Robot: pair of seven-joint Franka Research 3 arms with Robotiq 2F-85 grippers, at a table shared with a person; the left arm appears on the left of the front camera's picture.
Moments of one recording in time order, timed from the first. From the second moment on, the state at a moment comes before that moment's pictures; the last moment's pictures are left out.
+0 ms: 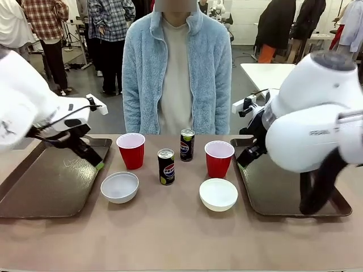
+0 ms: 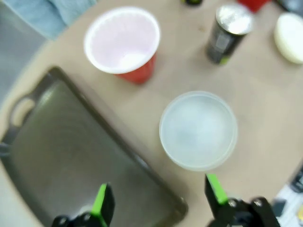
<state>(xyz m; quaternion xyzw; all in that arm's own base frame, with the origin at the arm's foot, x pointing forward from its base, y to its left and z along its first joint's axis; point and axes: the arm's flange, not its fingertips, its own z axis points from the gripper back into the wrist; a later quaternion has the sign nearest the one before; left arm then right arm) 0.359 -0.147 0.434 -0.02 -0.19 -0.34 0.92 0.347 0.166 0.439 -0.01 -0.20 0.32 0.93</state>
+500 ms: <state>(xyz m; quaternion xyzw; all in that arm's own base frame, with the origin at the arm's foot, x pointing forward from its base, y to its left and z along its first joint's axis) 0.290 -0.129 0.470 -0.03 -0.07 -0.37 0.93 0.268 0.160 0.468 -0.01 -0.06 0.33 0.94</state>
